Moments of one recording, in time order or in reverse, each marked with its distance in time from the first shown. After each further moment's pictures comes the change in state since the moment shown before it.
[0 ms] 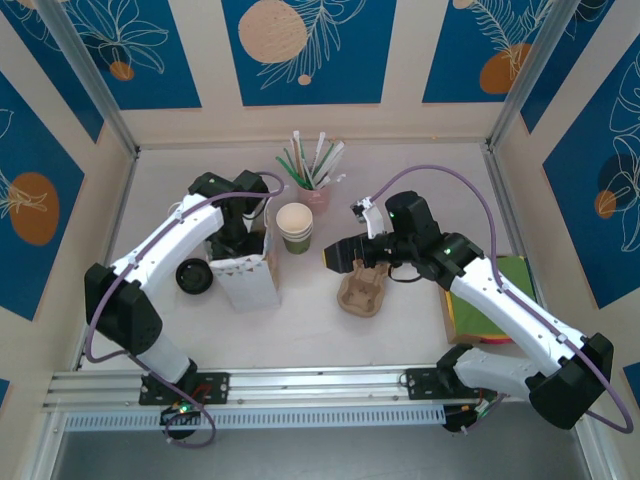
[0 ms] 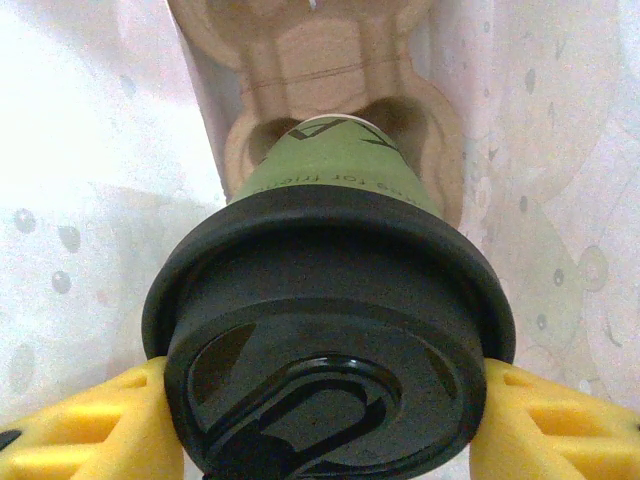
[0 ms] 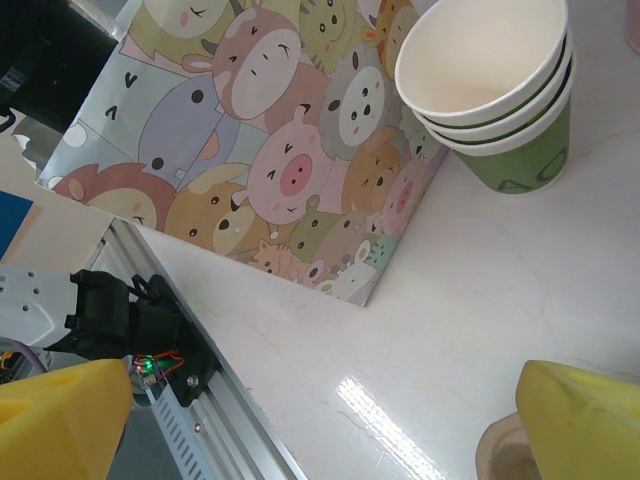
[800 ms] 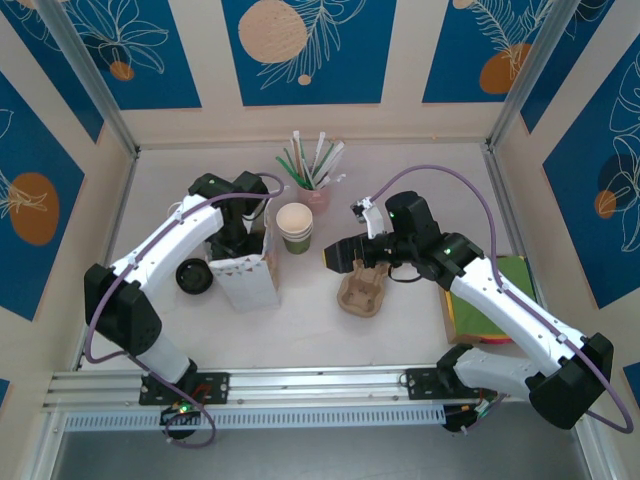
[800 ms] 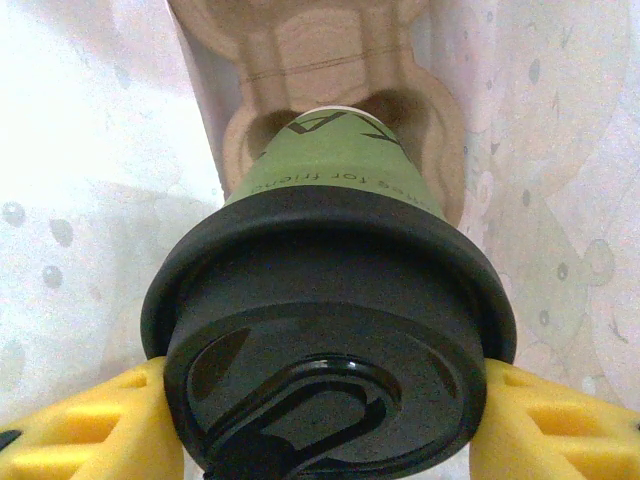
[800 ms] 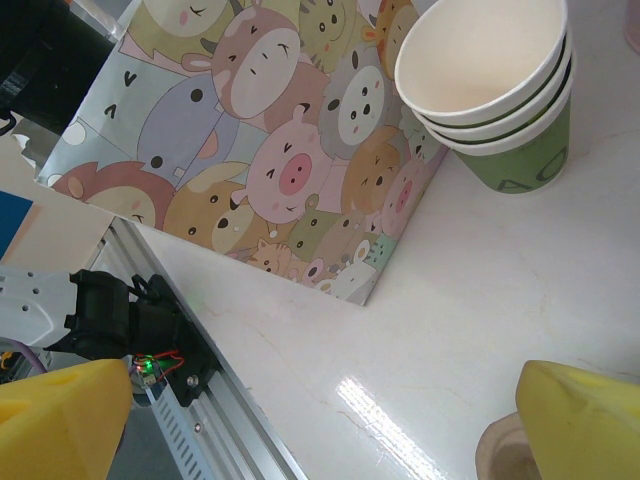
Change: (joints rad) left arm 0.000 -0.004 -0.009 0.003 0.004 0.000; right arm 0.000 0.000 0.000 0.000 0.000 0.000
